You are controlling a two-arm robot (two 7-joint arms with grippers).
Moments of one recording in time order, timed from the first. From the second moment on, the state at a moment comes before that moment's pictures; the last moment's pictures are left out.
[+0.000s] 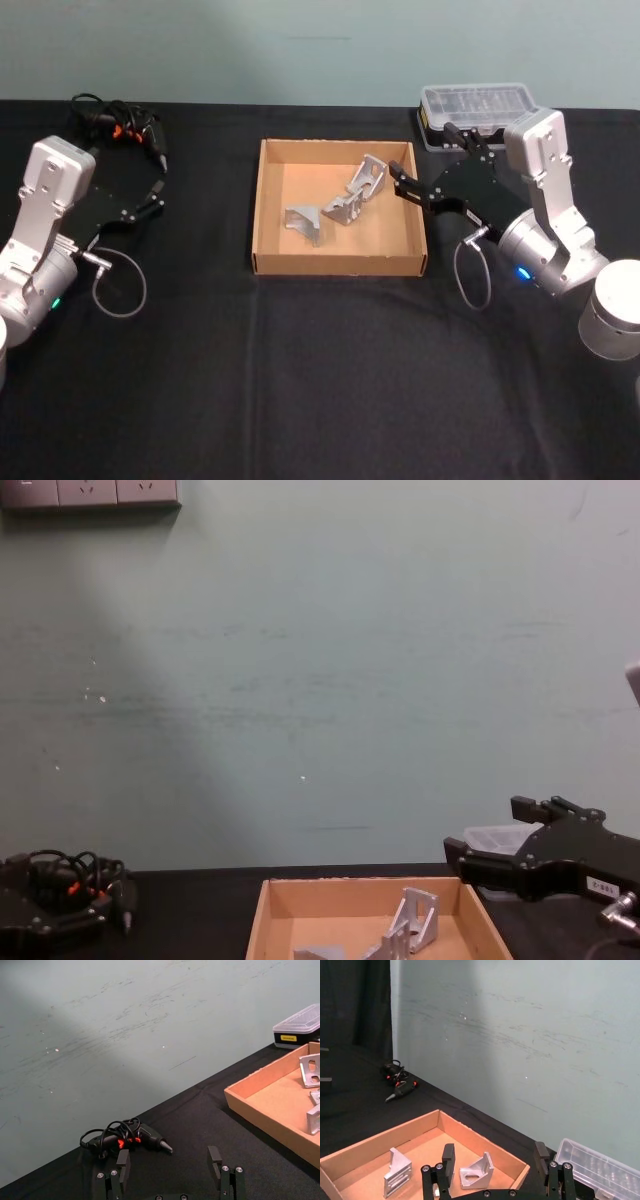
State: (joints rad) left arm -0.20 0.60 0.45 -1.41 -0.25 -0.12 0.03; right arm 0.31 0.36 -0.37 -1.32 0.17 -0.16 0.30
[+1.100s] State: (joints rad) left arm -0.20 0.60 0.45 -1.41 -0.25 -0.12 0.03; right arm 0.31 0.36 -0.38 -1.32 0.17 -0.16 0.30
